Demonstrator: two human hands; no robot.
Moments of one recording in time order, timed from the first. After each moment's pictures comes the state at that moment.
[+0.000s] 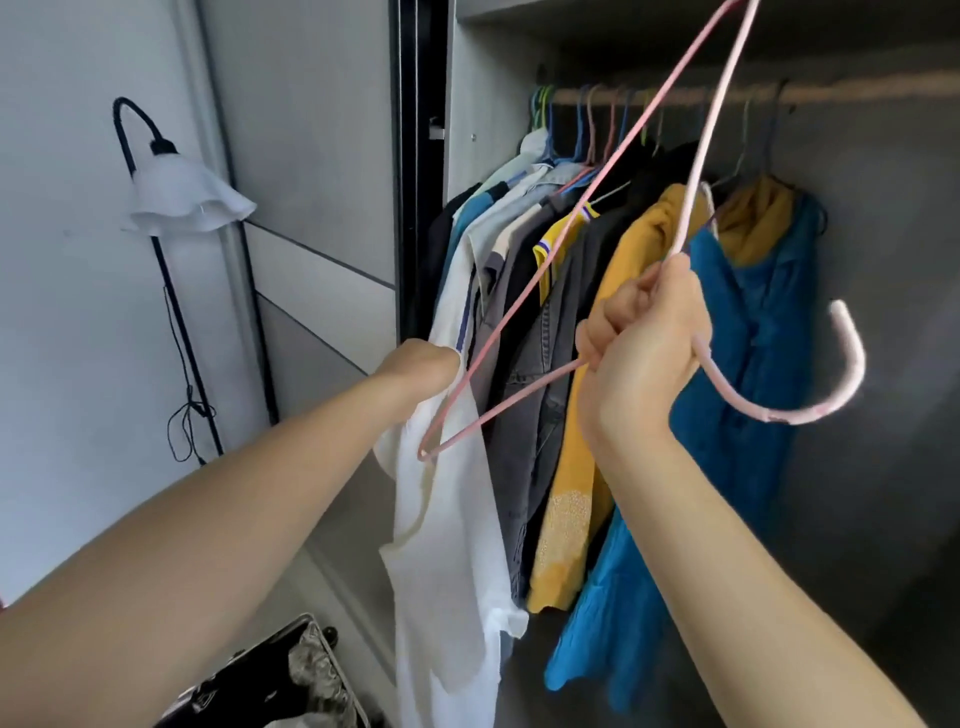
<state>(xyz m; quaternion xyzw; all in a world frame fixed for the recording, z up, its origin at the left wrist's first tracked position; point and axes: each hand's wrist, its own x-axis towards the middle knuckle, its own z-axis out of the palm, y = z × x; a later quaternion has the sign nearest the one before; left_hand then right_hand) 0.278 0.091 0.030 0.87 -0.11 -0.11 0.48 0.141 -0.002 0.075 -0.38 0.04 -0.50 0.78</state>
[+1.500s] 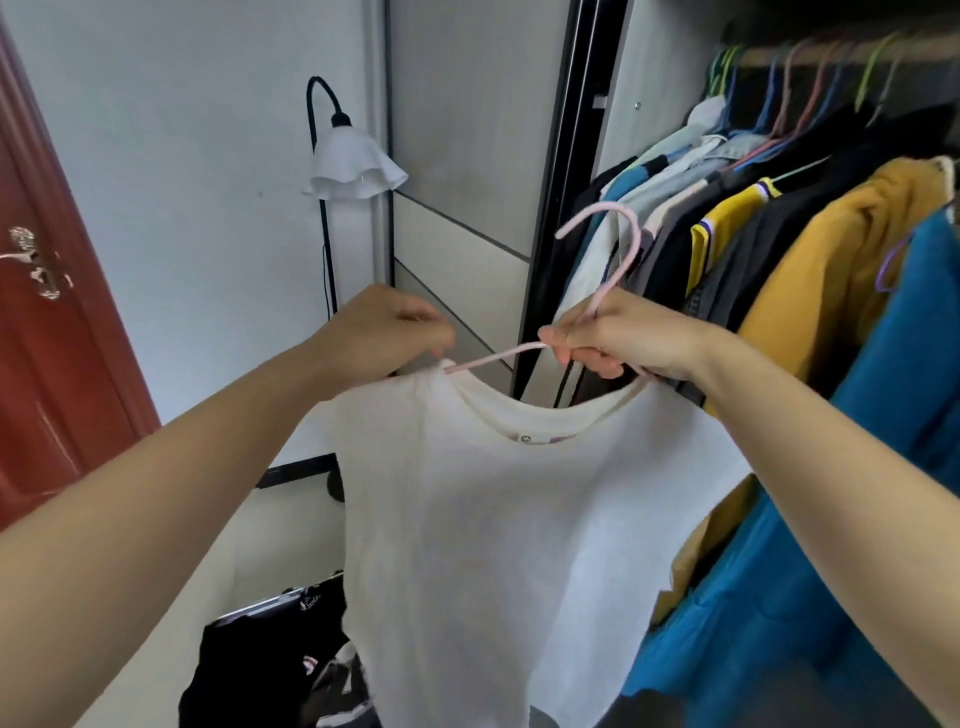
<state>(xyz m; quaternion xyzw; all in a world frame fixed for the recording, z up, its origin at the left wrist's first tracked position) 0.261 0.244 0.031 0.87 -0.19 0.04 0.45 0.234 -0.011 0.059 -0.90 -0.14 0.04 0.40</state>
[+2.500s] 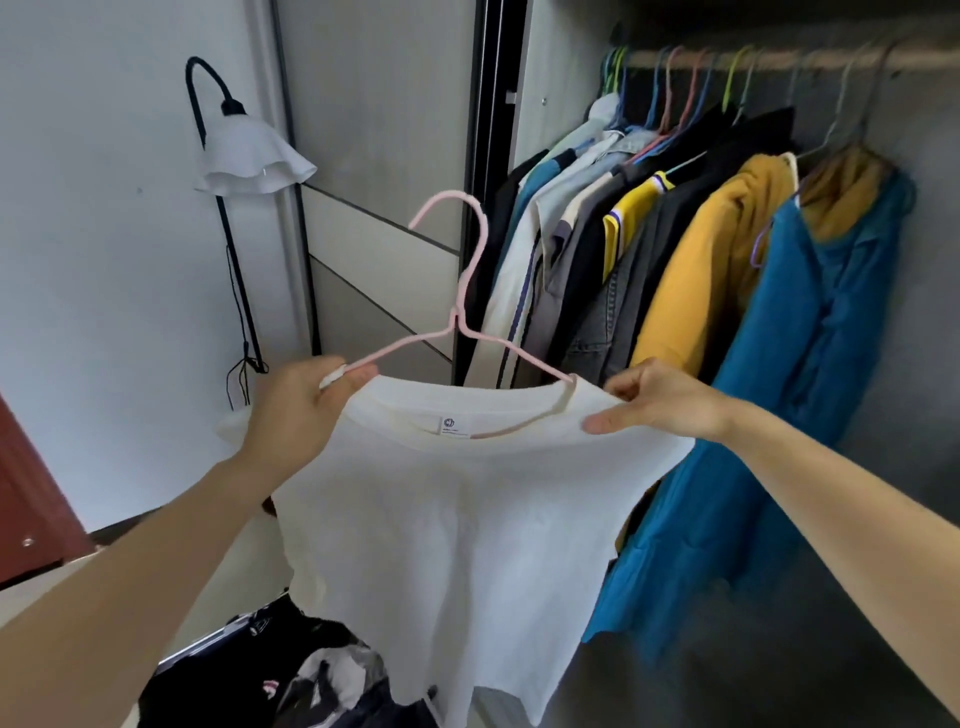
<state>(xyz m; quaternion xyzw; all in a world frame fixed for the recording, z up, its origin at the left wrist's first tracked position) 0.282 0.273 -0.050 0.83 -0.27 0.21 0.45 0.158 -0.069 0.012 -0.92 0.04 0.03 0.38</state>
